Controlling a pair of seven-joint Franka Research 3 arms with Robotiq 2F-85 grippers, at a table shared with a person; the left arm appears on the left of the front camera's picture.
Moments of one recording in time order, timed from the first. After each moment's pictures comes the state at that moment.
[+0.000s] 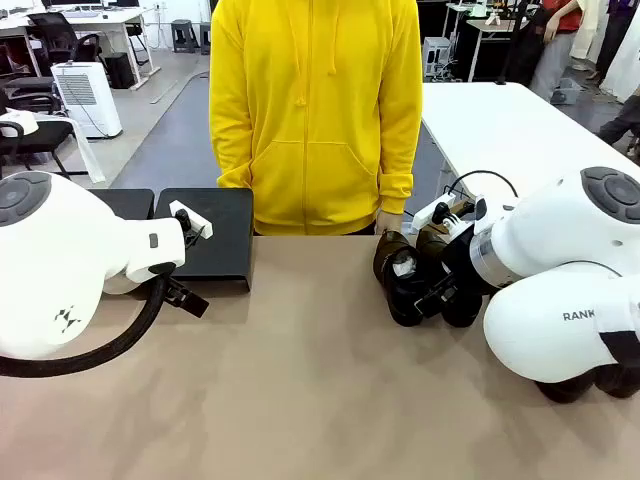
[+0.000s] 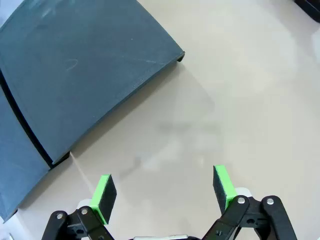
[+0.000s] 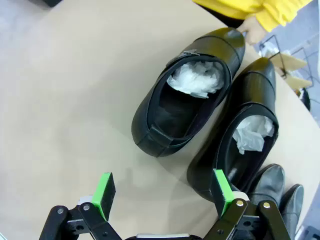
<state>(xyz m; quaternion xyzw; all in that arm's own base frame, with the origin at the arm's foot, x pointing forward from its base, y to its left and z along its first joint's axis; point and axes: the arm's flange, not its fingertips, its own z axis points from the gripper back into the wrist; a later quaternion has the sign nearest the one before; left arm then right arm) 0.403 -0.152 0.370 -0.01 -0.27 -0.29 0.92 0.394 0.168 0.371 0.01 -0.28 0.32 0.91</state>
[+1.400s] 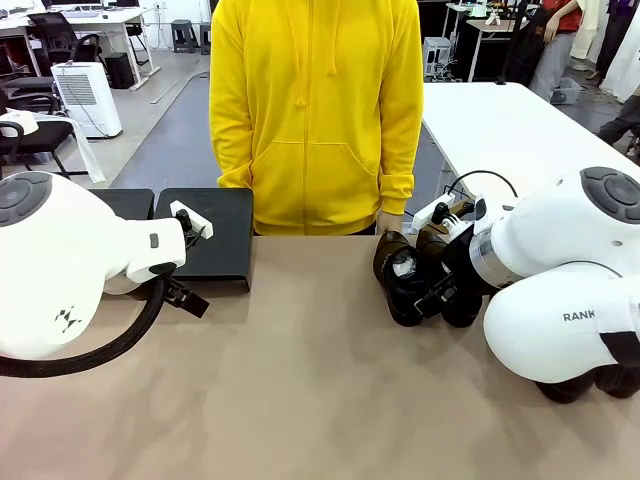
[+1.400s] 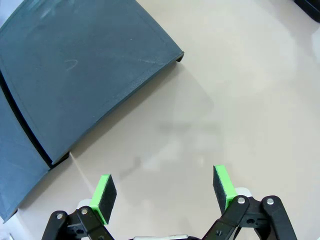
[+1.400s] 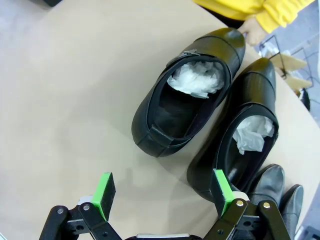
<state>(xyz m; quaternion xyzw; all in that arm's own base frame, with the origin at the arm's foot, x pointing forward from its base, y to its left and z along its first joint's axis) 0.402 -0.153 0.370 -0.01 -0.27 -0.29 0.92 0.394 0.169 0.371 0.01 -0.28 0.32 0.91</state>
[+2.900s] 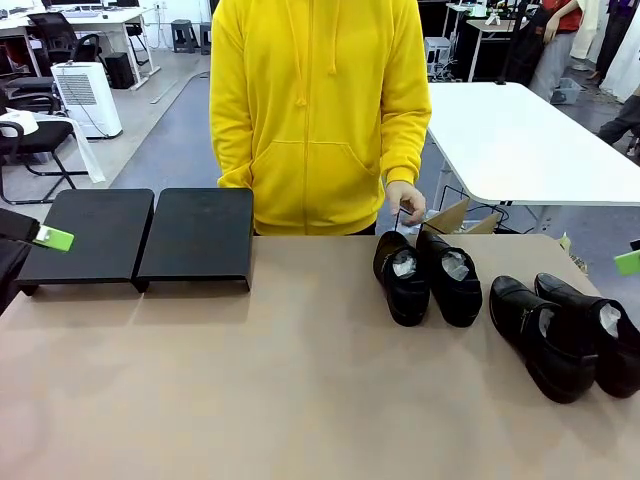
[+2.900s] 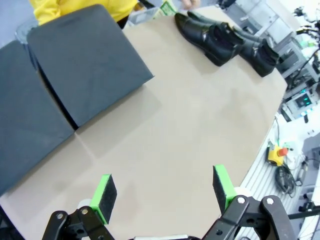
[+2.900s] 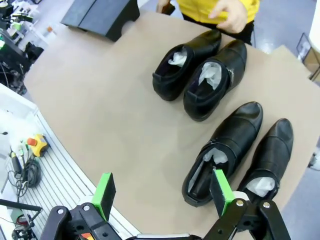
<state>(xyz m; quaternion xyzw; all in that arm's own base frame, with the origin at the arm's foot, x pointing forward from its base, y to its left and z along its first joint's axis) 0.373 0.050 0.495 -0.30 -0.28 -0.25 0.88 0.300 -0.062 0.516 0.24 -0.29 0.26 0.89</state>
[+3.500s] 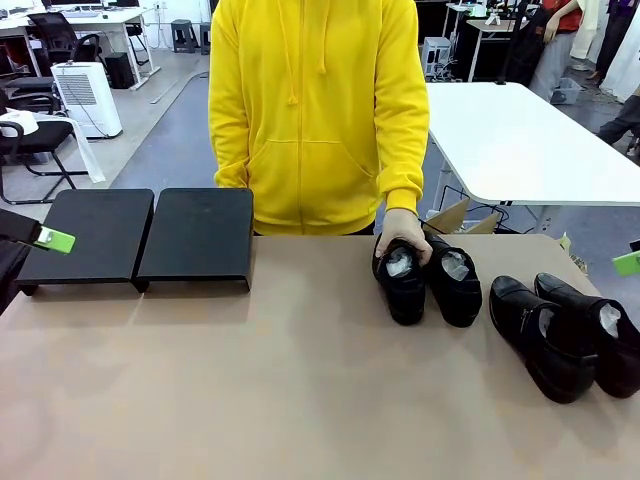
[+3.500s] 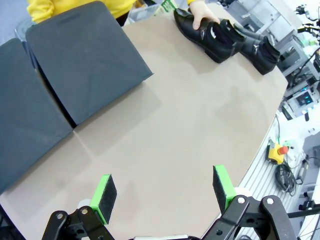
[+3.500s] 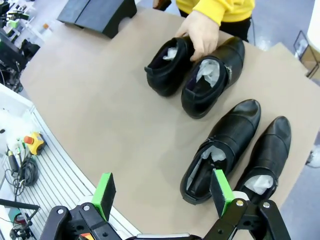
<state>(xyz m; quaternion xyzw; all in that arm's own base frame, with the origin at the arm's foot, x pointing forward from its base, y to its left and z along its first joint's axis) 0.369 0.046 0.499 -0.29 -0.28 -0.26 0.88 0.300 -0.059 0.516 0.23 -0.28 0.26 0.89</state>
